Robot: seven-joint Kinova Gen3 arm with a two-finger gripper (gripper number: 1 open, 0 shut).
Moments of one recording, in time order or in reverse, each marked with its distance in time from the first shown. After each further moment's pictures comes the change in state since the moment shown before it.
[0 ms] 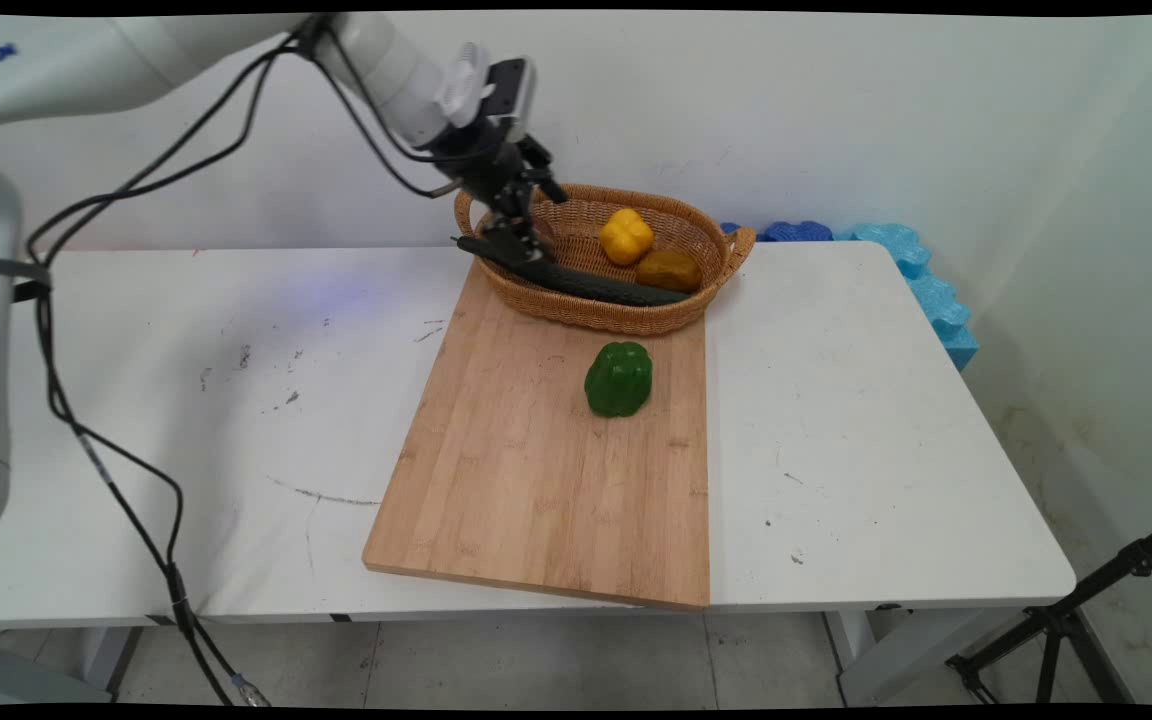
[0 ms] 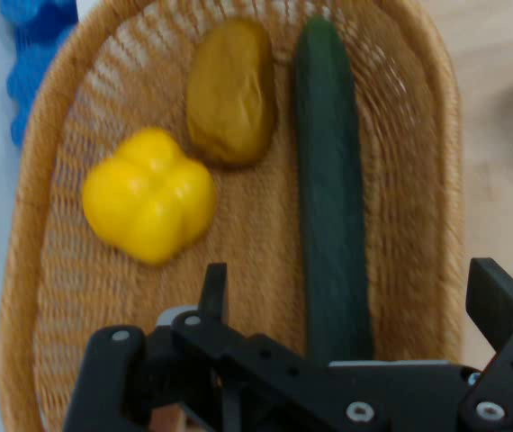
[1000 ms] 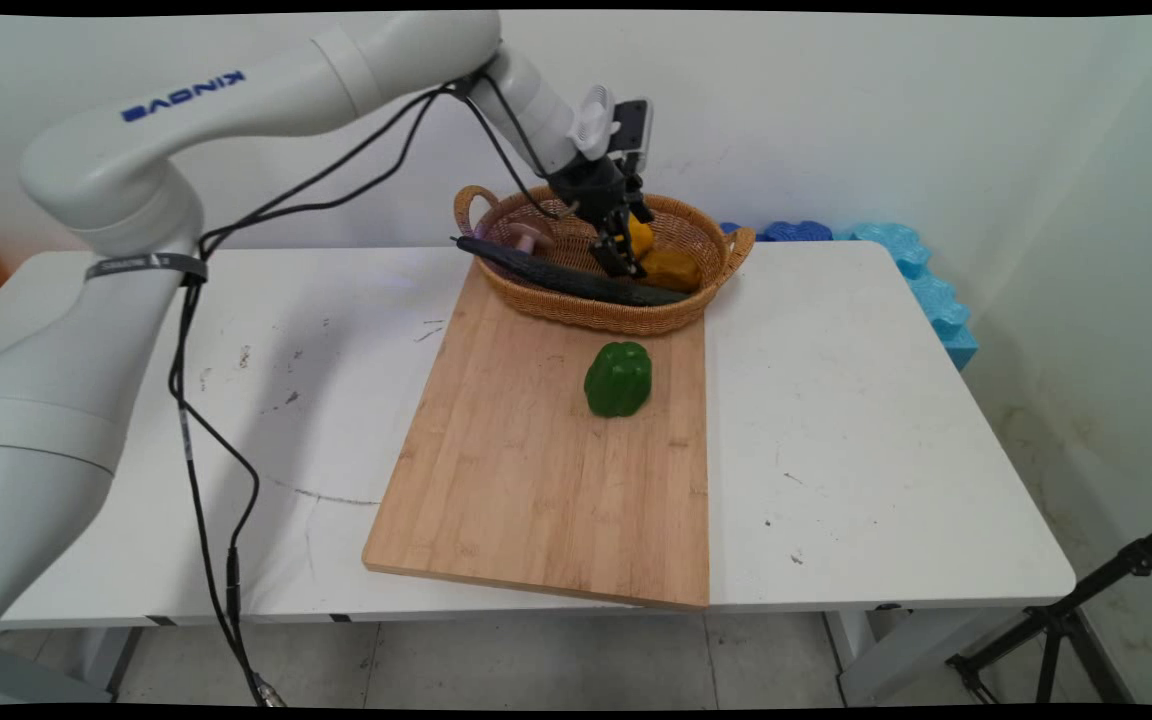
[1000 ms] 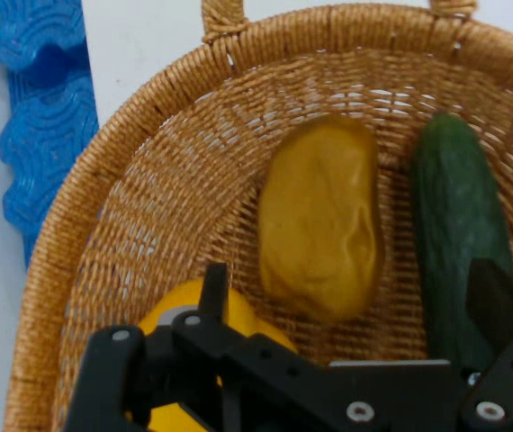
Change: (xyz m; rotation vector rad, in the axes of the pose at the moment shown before) arm 0.049 -0.046 0.127 -0.009 -0.017 -0.013
